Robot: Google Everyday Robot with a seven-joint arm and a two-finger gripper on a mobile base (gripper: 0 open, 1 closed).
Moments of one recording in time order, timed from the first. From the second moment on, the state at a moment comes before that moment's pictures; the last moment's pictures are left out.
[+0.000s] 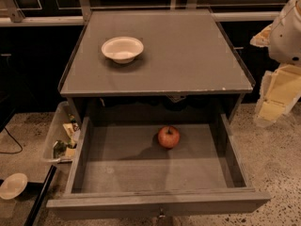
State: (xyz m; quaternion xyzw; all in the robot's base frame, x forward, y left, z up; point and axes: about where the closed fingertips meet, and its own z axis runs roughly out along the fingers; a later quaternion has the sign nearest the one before) arm 0.438 -0.217 0.976 -0.60 0.78 -0.03 0.16
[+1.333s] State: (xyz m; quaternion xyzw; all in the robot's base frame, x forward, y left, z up) arm 0.446 -0.202 0.899 -0.61 0.77 0.03 0.19
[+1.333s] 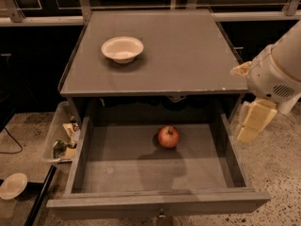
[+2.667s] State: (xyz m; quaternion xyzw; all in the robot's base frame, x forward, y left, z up) arm 0.458 -0.189 0.786 -0.59 0.77 0.11 0.19
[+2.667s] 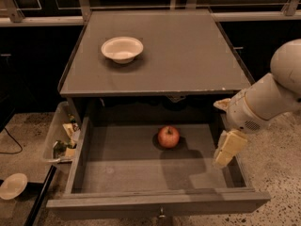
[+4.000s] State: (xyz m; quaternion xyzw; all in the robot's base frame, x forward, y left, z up) arm 0.527 -0.182 0.655 -0.52 0.77 0.20 0.31
